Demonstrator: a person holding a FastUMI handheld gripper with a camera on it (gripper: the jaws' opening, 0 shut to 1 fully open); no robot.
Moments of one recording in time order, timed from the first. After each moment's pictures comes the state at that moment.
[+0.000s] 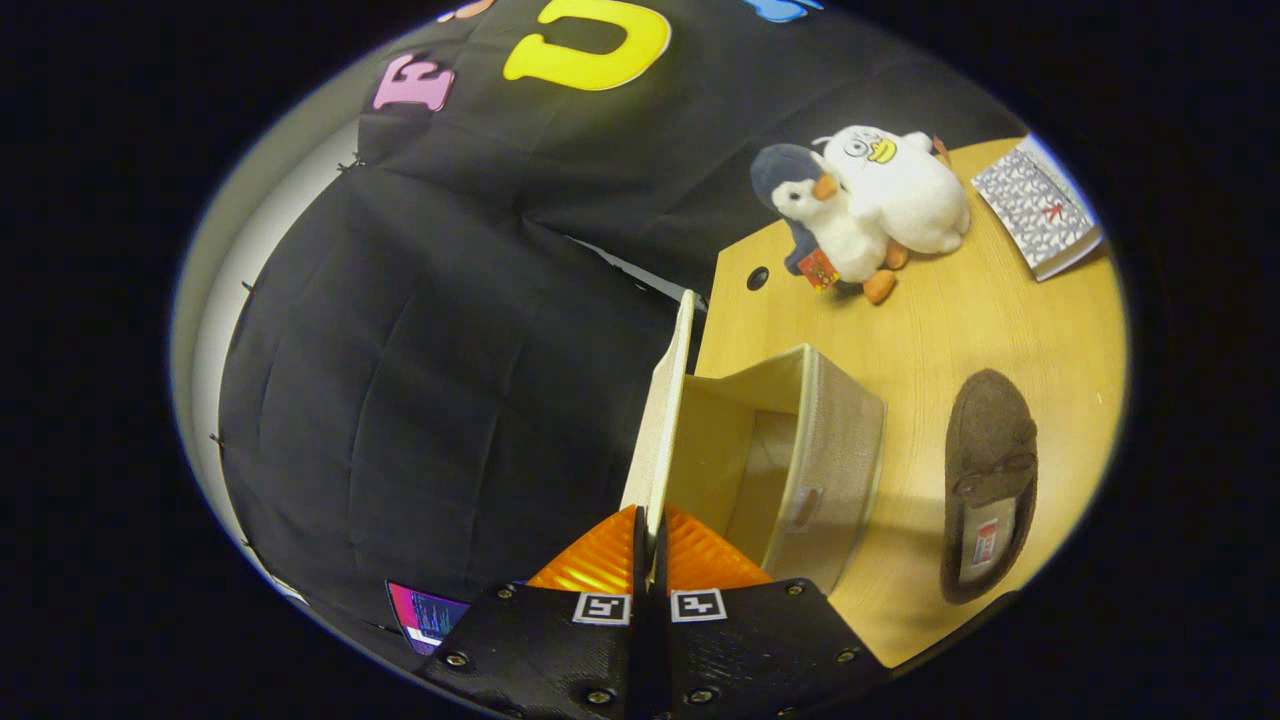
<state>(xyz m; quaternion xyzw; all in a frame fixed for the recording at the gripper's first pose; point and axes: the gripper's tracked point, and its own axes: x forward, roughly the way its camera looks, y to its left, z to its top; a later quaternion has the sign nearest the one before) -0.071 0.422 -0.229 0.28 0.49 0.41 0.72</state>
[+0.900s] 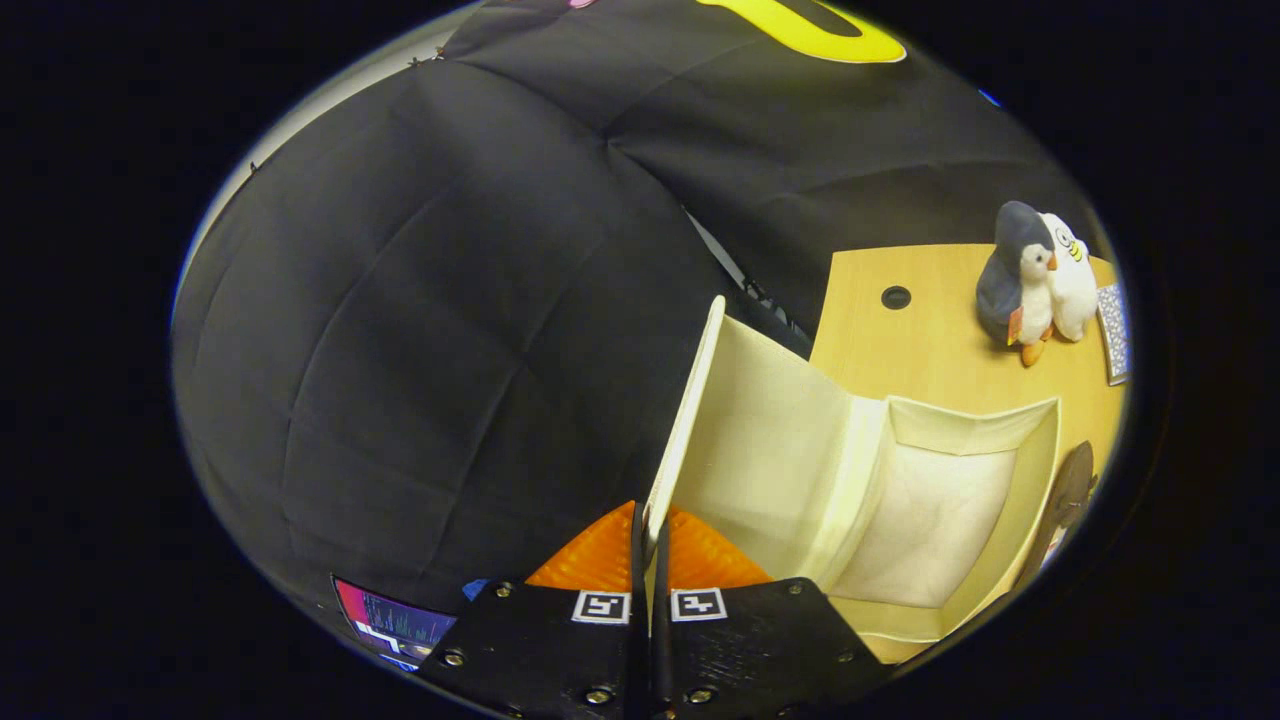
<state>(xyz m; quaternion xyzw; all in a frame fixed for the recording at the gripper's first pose) -0.110 0.670 -0.195 0.16 0.49 0.42 0.75</state>
